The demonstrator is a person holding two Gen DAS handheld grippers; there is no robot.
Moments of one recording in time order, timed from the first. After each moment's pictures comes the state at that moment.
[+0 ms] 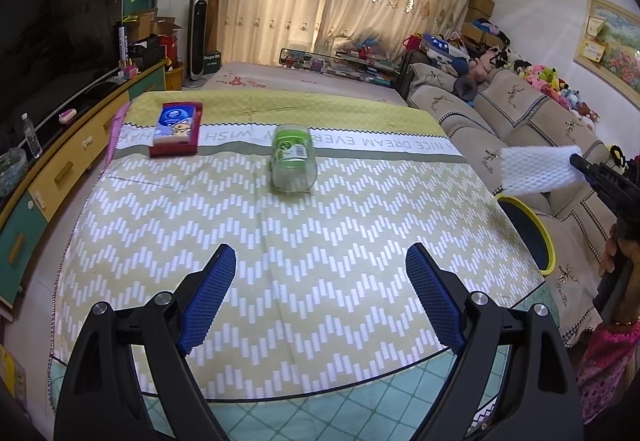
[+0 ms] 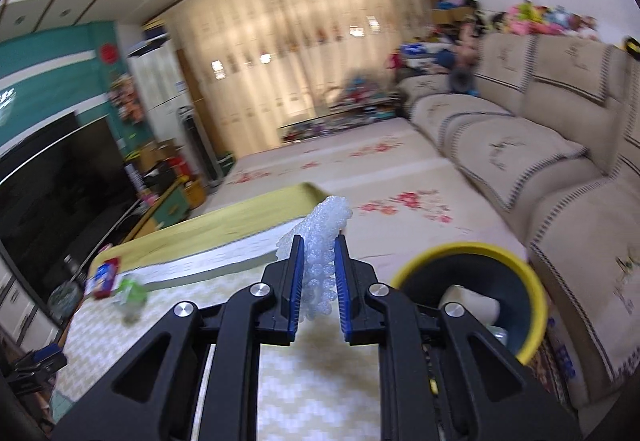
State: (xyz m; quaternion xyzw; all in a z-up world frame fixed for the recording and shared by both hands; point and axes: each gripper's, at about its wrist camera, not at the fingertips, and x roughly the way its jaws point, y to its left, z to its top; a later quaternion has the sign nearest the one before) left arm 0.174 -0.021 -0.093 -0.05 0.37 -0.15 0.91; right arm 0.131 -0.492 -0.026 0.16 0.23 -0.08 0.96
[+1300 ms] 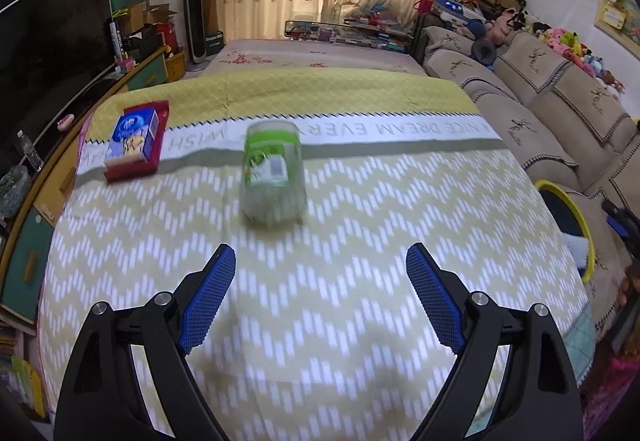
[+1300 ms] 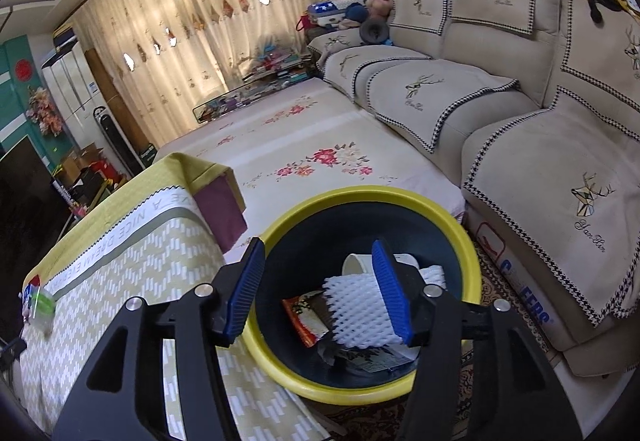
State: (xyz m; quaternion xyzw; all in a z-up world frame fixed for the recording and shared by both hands) left arm 0.274 -0.070 -0.121 0.00 0.42 -0.13 0.90; right arm 0.147 -0.584 -0.110 0.20 0.30 -0.20 0.91
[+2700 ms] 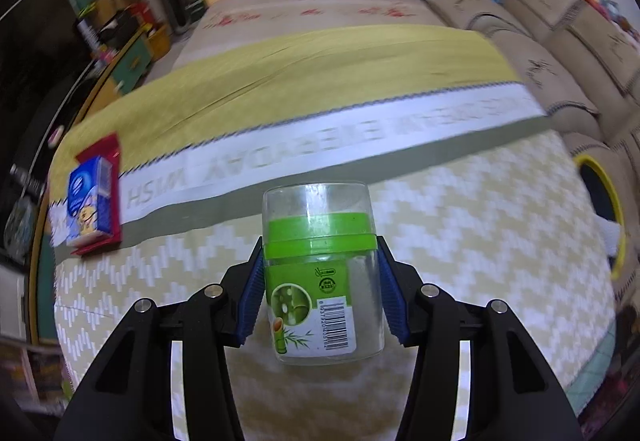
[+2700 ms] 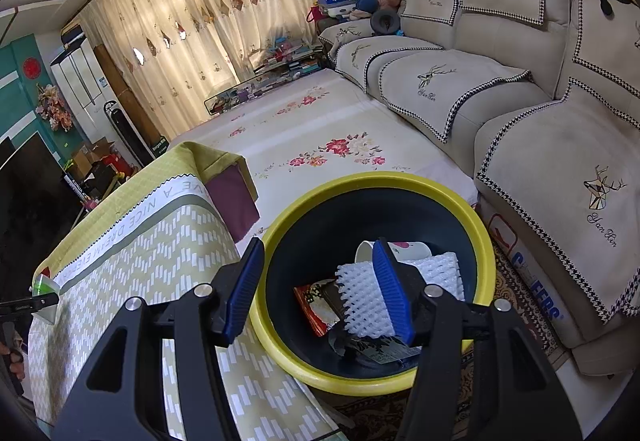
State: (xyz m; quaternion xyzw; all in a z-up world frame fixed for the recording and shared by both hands) left arm 0.389 -0.122 -0.130 0.09 0.51 -0.14 0.84; right arm 0.142 -0.584 -0.116 0.21 0.31 -0.17 0.91
